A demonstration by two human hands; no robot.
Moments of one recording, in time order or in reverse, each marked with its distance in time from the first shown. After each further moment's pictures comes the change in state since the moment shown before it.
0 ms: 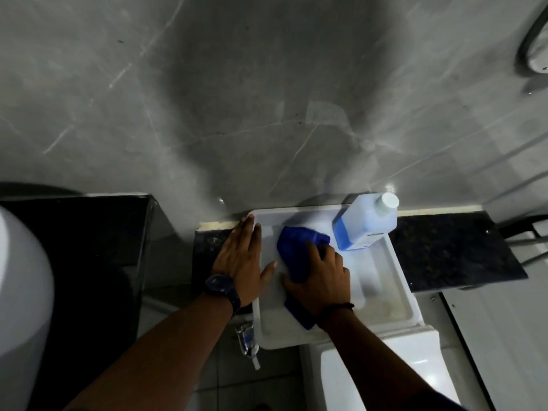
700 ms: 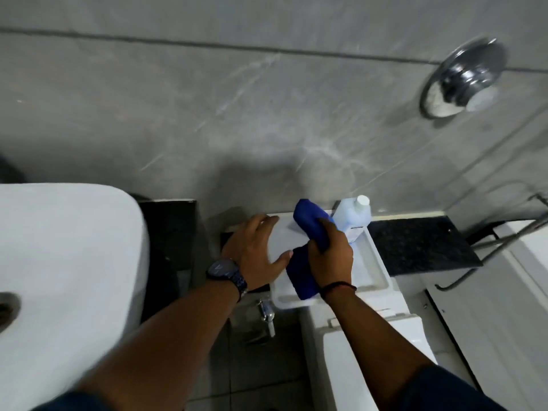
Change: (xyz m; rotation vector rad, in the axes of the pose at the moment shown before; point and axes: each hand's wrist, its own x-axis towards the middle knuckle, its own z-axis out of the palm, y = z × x) left_hand -0.085 0.024 -0.127 -0.235 0.210 0.103; right_hand -0.064 -0.061 -0.109 0.594 0.351 0.082
